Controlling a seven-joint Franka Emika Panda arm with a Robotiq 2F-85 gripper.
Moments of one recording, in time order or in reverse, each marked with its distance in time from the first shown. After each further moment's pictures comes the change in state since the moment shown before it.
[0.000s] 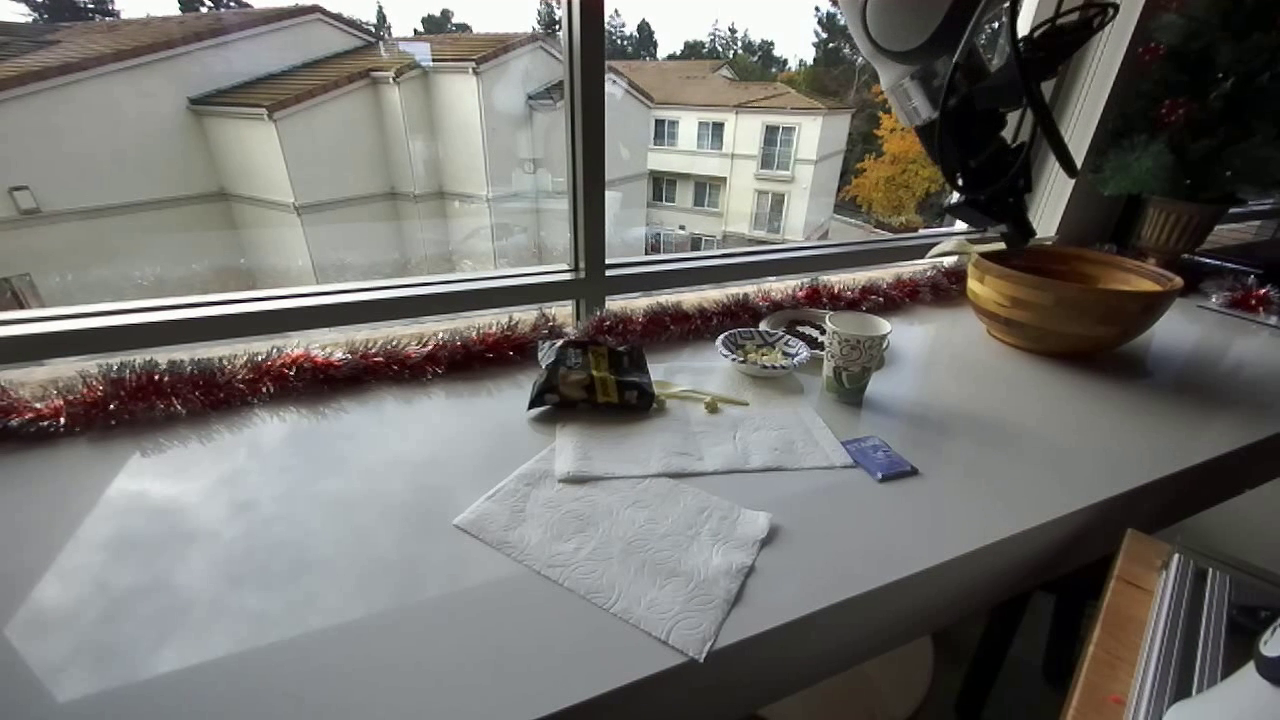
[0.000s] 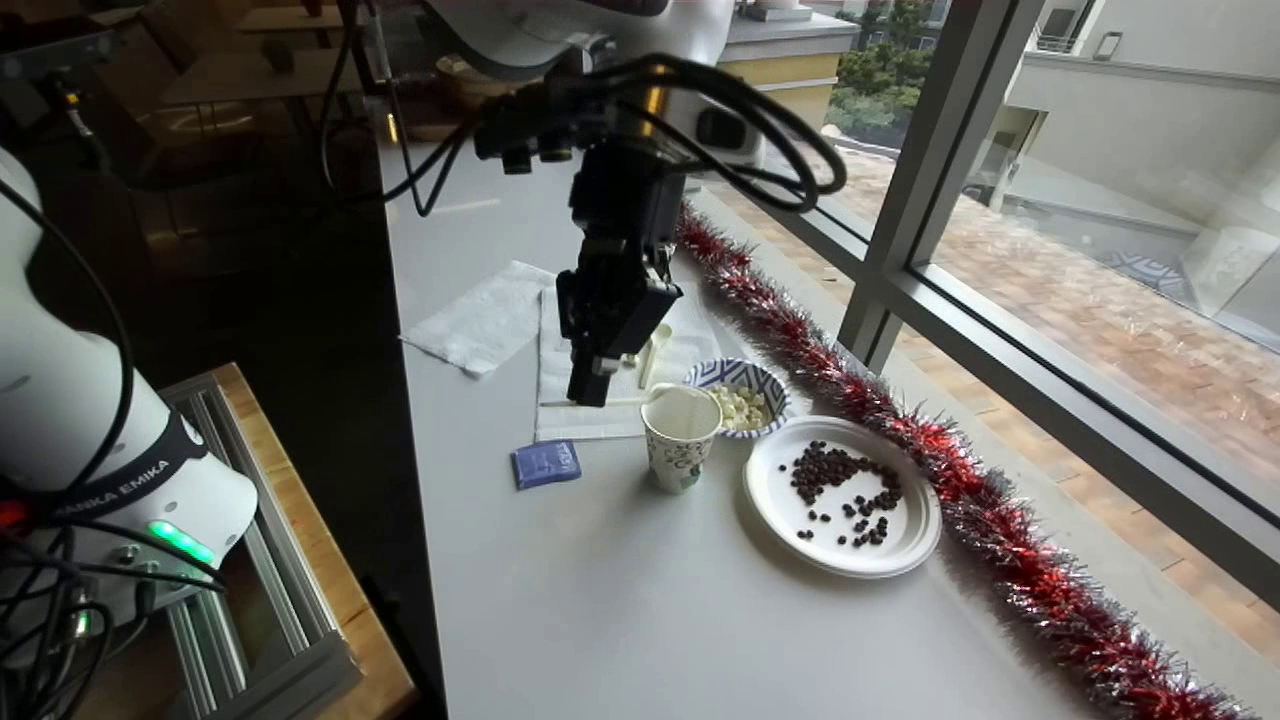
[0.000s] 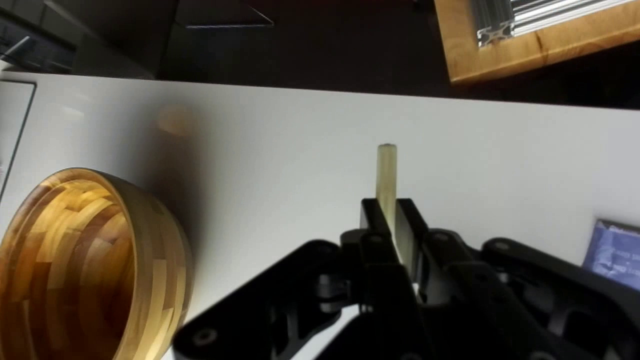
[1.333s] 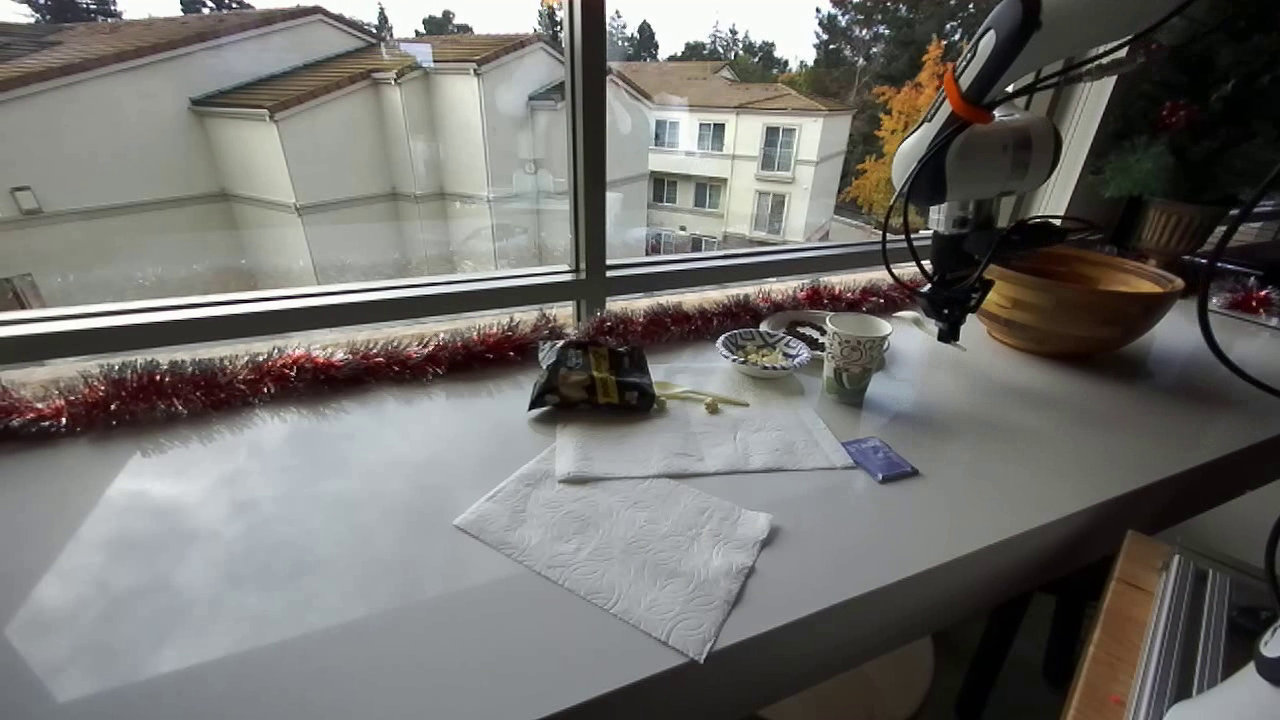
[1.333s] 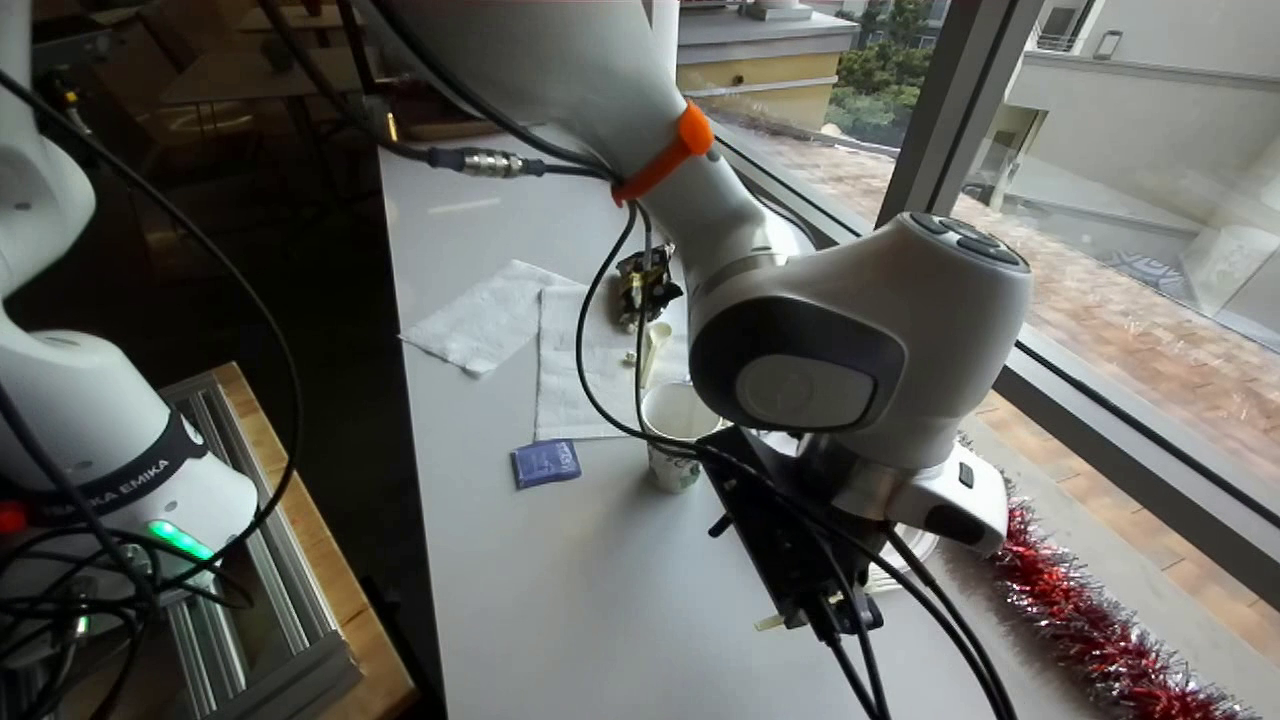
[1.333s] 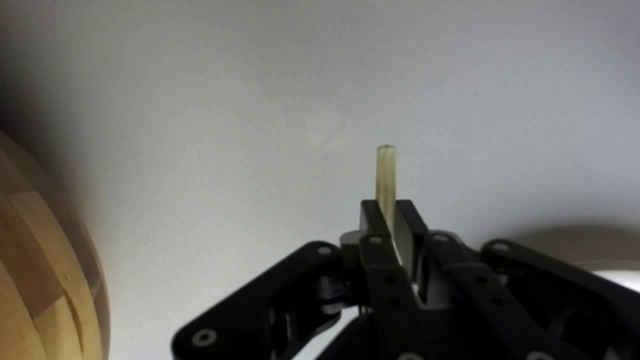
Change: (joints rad) arm -0.419 0.614 0.017 0.375 0.575 0.624 -0.346
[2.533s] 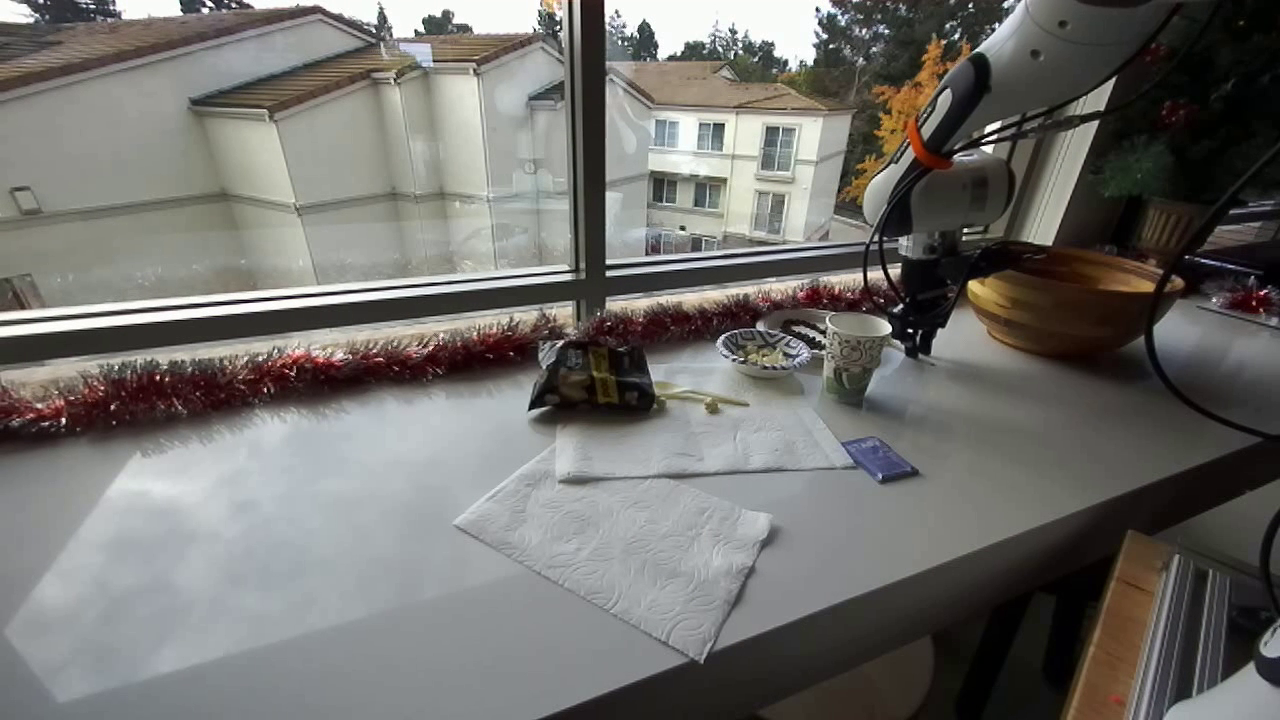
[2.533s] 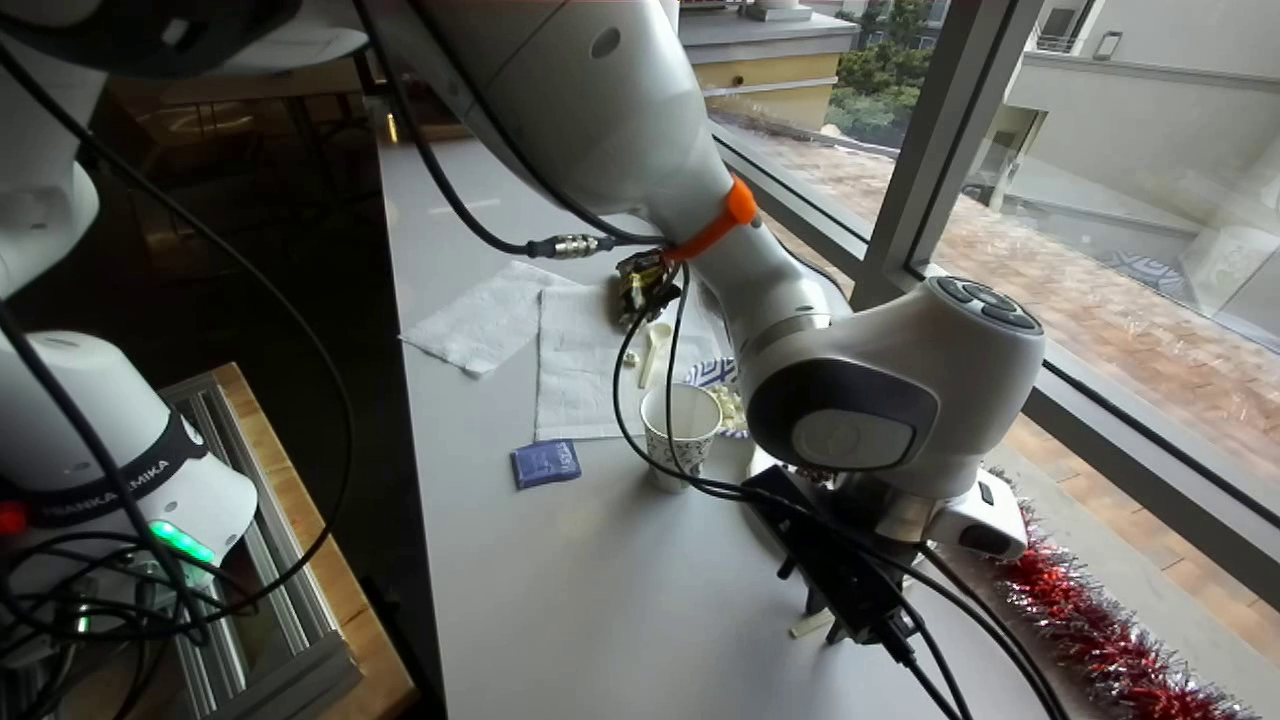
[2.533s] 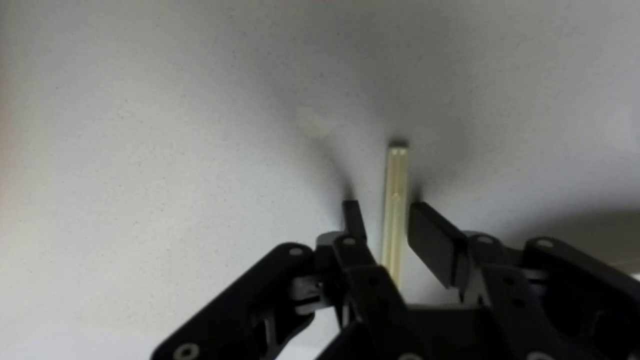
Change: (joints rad) arm -0.032 0.209 0.053 0.226 0.014 -0.005 -0.132
